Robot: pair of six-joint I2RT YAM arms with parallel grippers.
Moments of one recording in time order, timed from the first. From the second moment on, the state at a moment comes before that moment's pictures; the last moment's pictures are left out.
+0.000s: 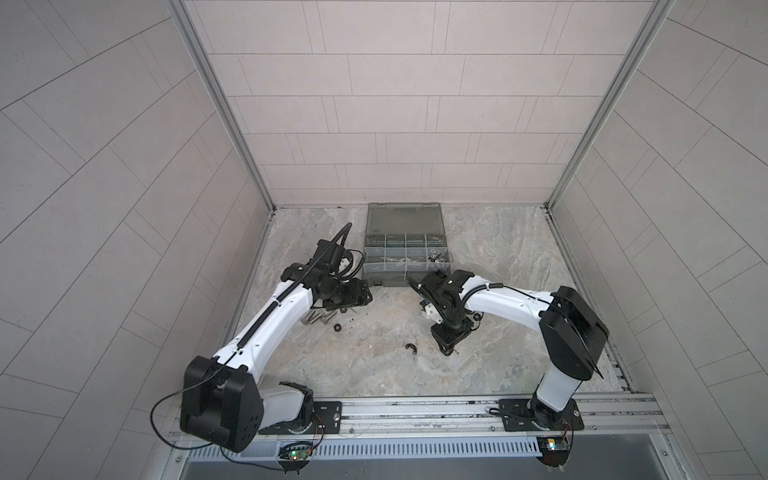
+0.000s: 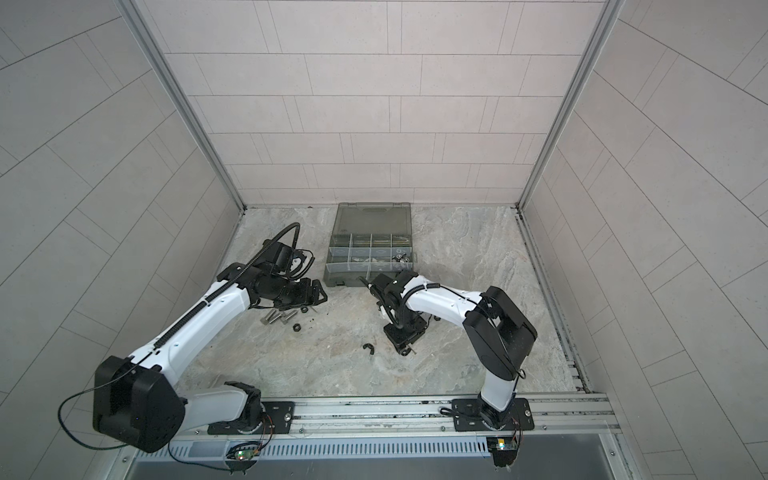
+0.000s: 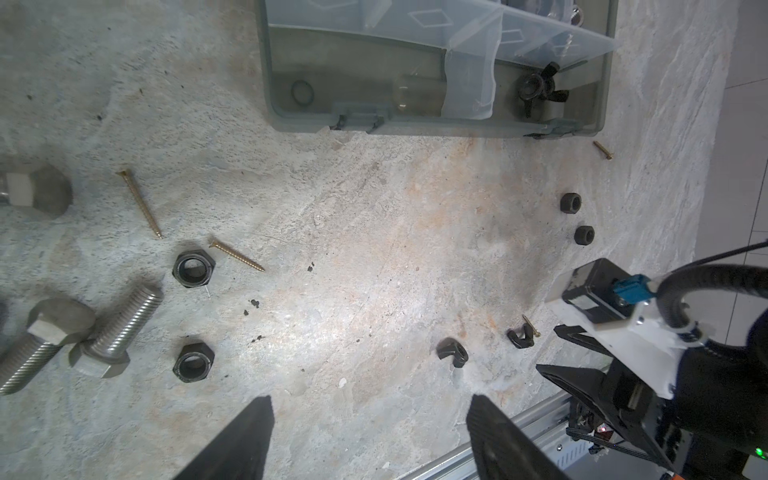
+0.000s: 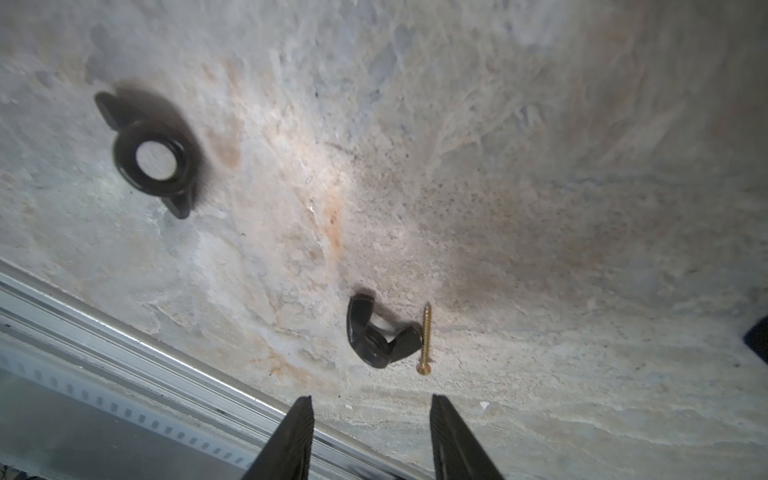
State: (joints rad) left arm -0.28 1.27 1.01 -0.90 0.35 -0.35; right arm 0.79 1.75 1.19 -1.12 -0.17 0.17
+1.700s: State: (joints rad) left arm -0.19 1.23 1.00 -0.96 0.39 -0.29; right arm 0.83 1.82 1.13 -1.02 -0.16 0.22
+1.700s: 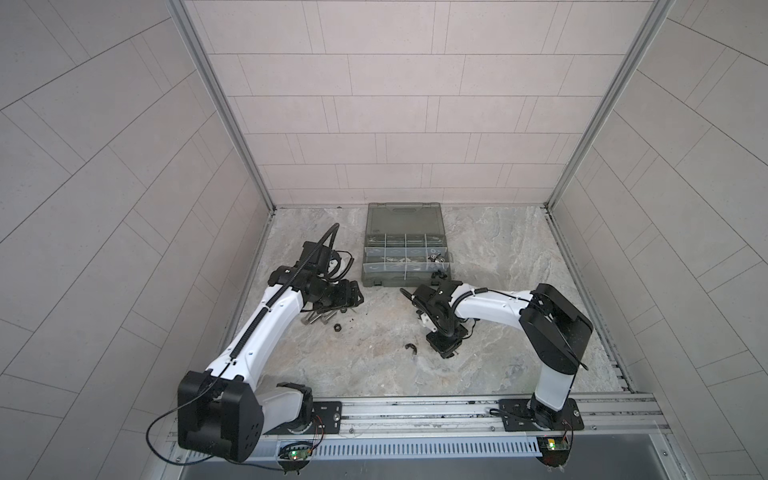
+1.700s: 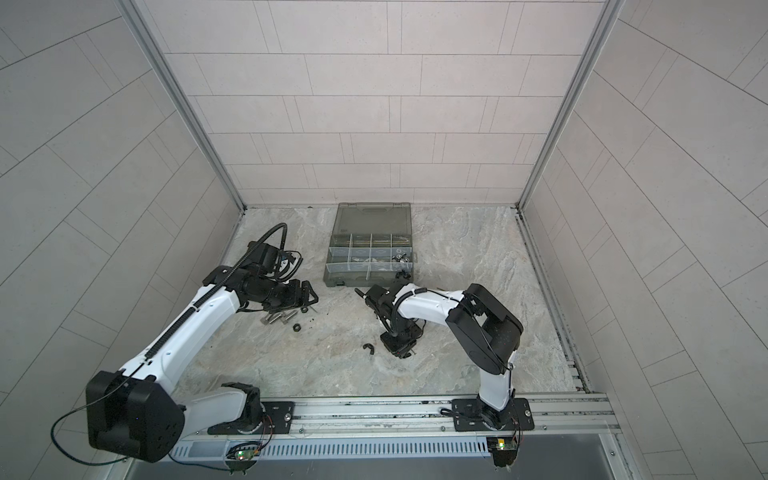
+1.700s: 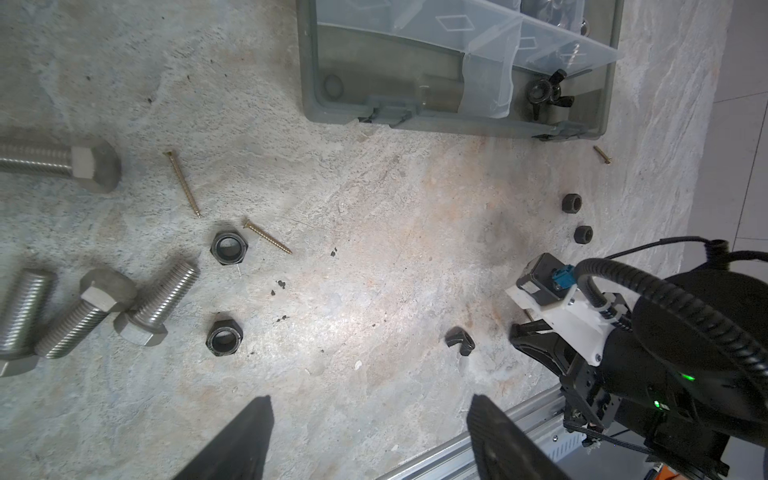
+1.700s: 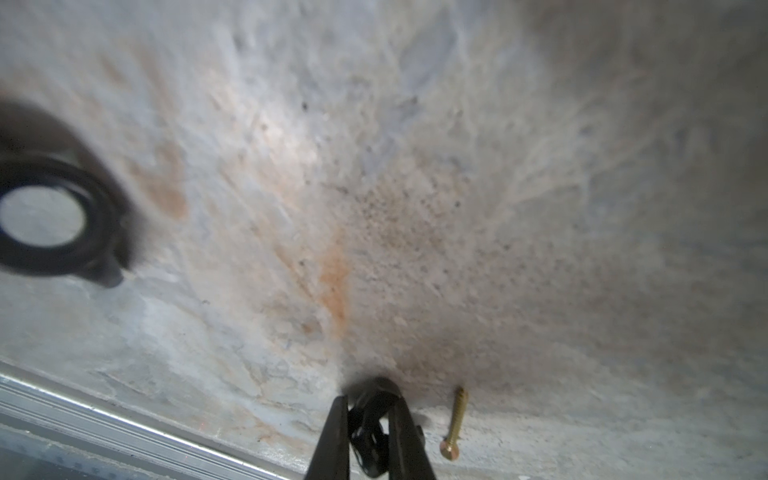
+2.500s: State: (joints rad) left arm -0.18 1.24 1.08 -0.99 0.39 -0.26; right arm 0.75 1.84 1.41 -1.09 -0.15 0.21
